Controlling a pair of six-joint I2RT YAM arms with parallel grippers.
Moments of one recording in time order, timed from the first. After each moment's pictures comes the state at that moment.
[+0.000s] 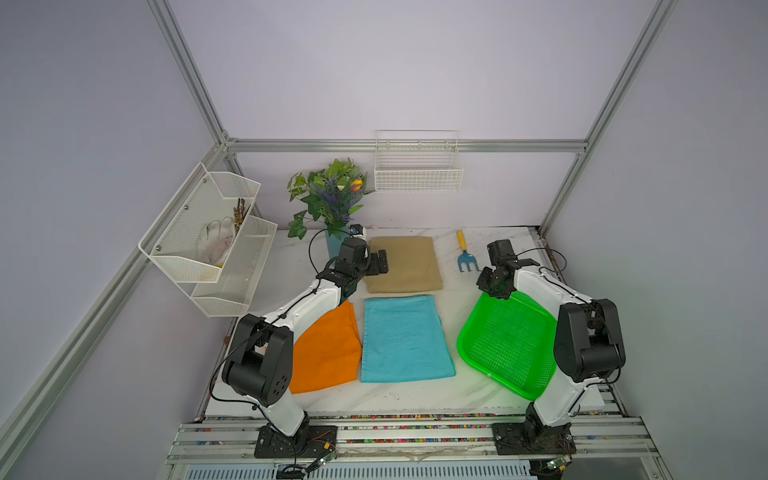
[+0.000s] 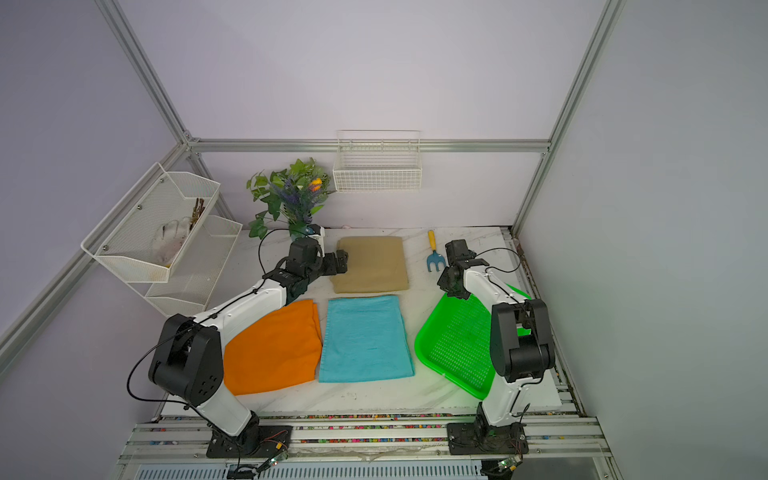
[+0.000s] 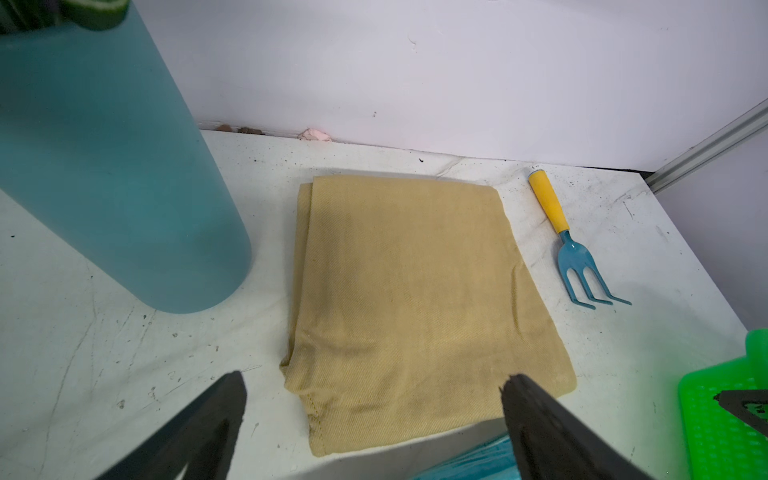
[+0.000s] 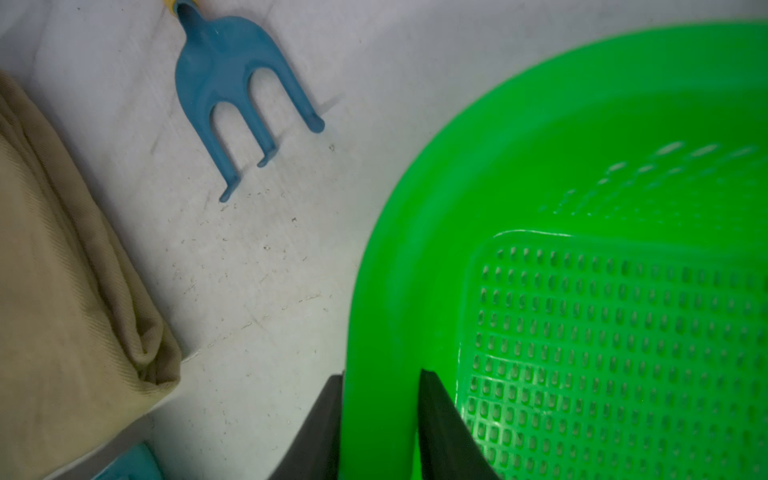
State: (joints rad) left arm -0.39 1.66 1.21 -0.07 -0.12 -0.36; right arm 0.12 1.77 1.29 -0.61 0.09 0.63
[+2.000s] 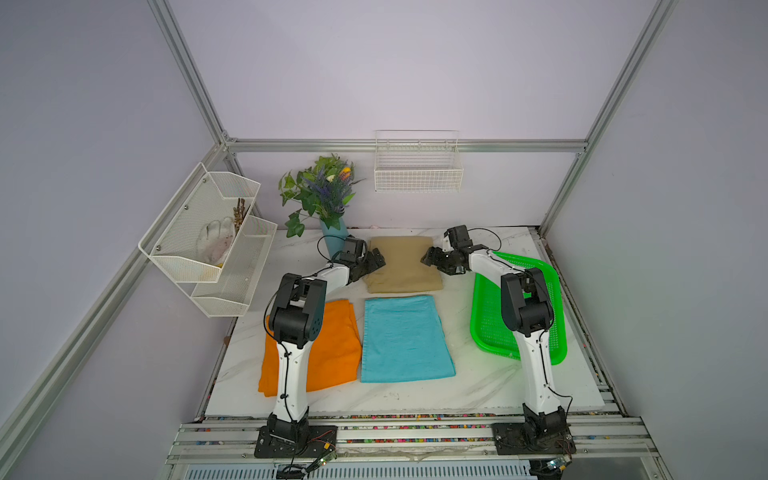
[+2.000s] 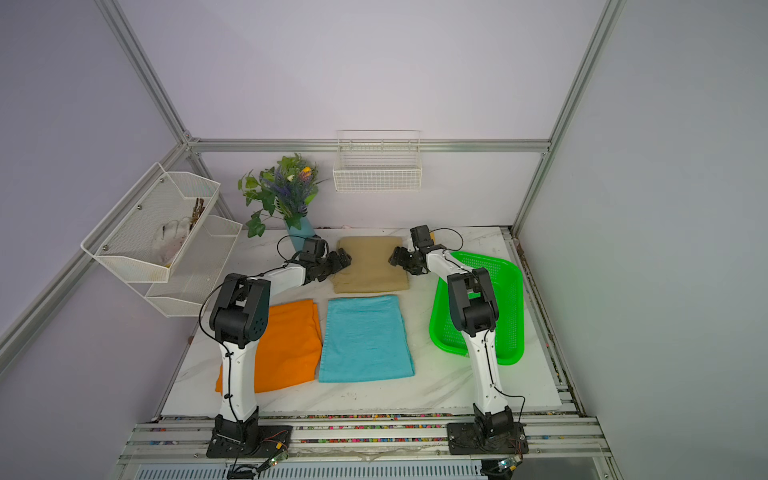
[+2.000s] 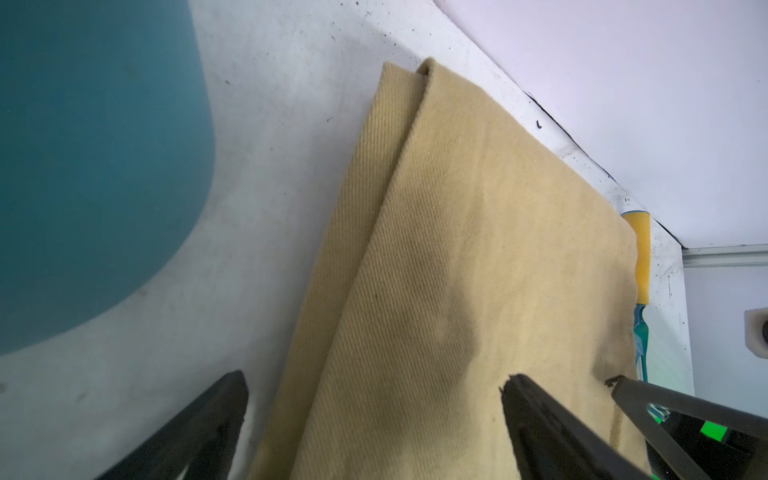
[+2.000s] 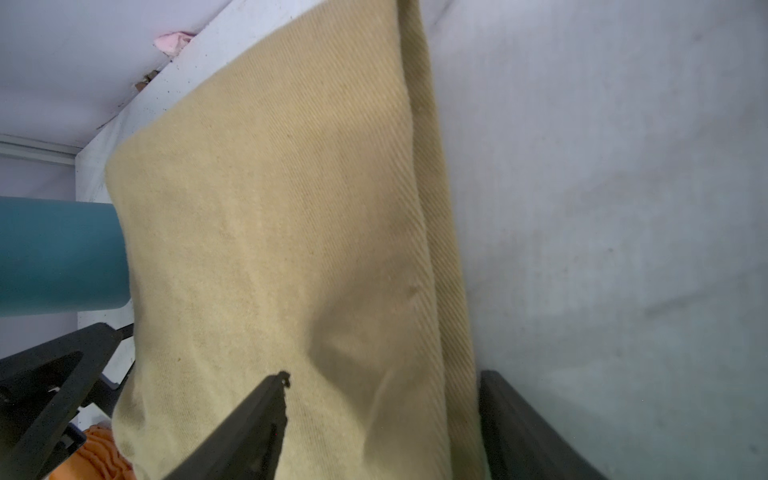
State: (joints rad) left arm -0.26 2.19 1.52 -0.07 0.14 -0.72; right arm 0.26 2.36 1.84 -0.35 -0.36 0.57
